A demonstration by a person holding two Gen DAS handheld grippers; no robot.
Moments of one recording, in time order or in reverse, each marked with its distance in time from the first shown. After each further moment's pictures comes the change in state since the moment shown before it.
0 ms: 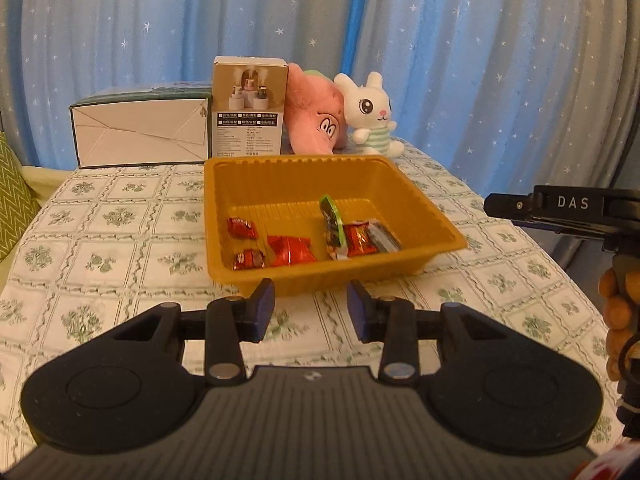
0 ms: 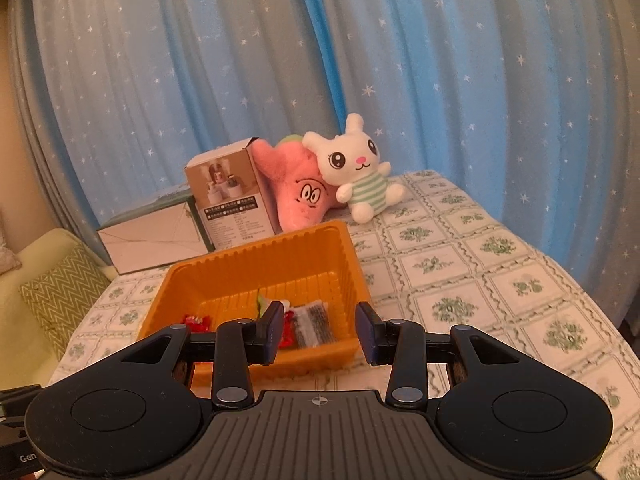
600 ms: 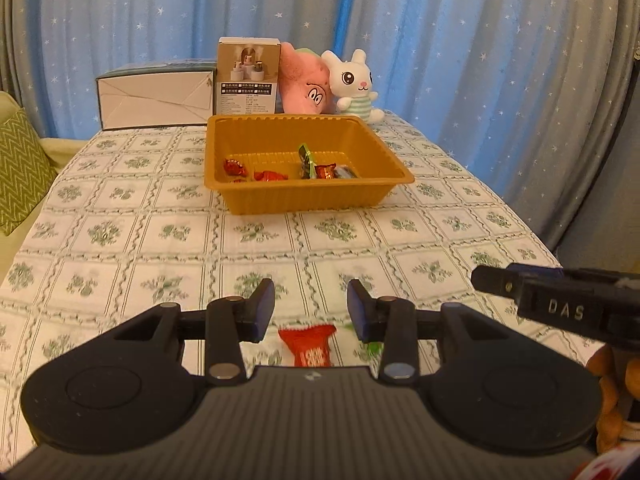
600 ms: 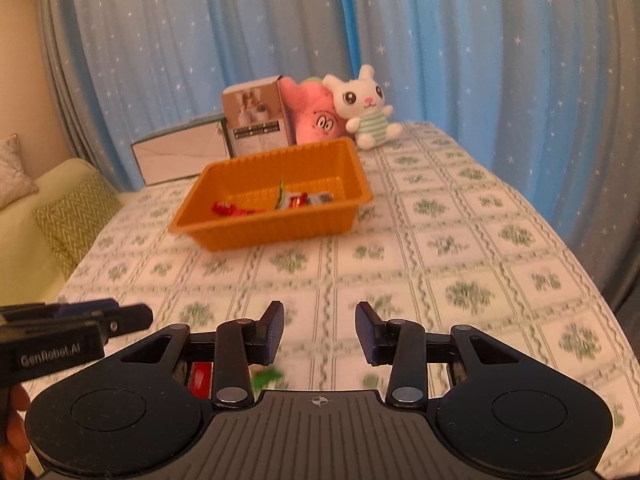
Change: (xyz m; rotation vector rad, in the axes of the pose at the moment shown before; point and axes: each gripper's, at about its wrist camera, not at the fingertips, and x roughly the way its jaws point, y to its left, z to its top) left arm -0.091 -0.045 -0.059 -0.032 0.066 0.029; right arm -0.110 0.019 -0.088 -0.094 0.147 -0.011
